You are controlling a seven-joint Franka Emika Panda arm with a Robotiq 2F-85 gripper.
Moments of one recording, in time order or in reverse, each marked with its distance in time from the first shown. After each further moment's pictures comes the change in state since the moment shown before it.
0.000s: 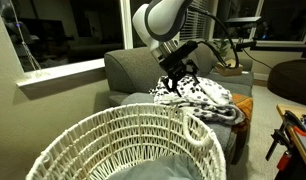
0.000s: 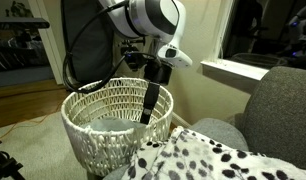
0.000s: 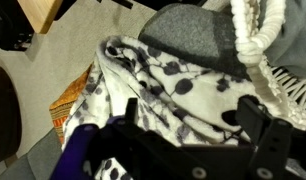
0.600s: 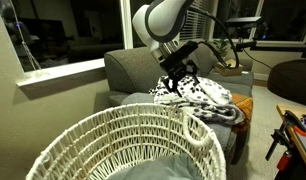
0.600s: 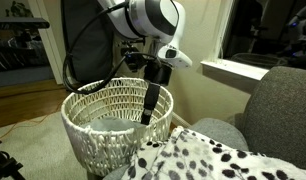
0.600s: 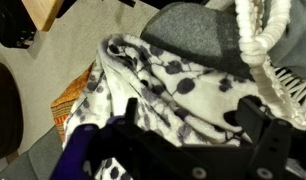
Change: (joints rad) arm 0.001 0.004 0.000 0.001 -0.011 -0.002 -0.005
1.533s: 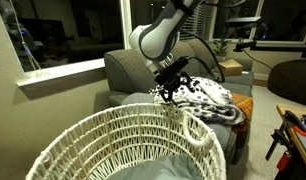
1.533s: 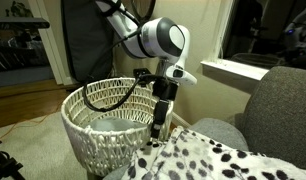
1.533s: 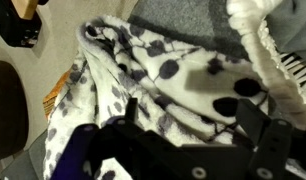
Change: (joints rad) arm 0.000 0.189 -0.019 0.160 0.000 0.000 0.006
